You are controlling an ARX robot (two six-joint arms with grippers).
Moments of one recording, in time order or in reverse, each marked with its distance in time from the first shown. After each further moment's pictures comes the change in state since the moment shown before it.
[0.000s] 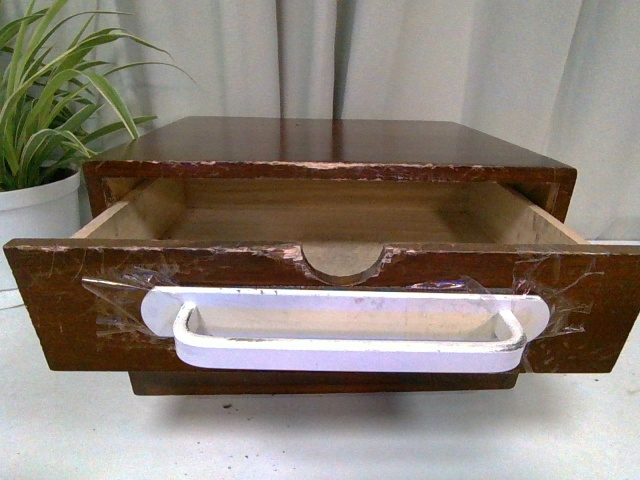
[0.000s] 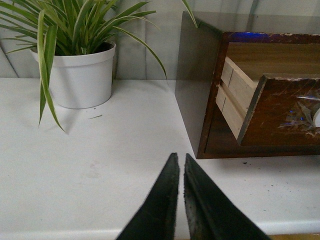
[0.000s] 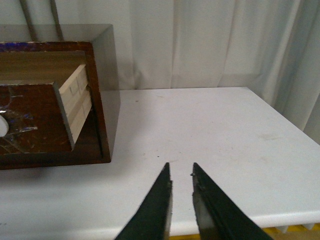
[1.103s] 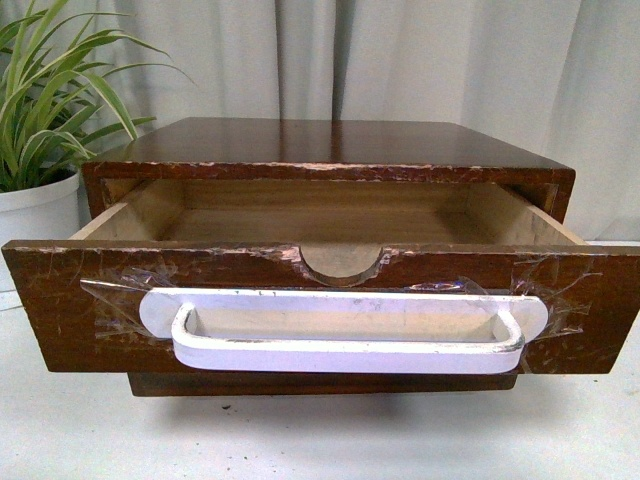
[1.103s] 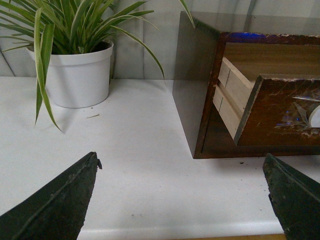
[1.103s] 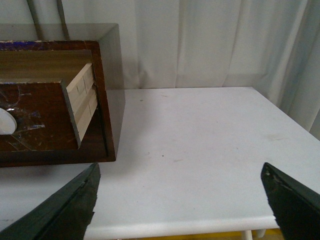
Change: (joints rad) left arm 0.000 0.000 0.000 0.000 0.001 -0.010; right arm -0.002 0.000 0.000 0.000 -0.007 0.003
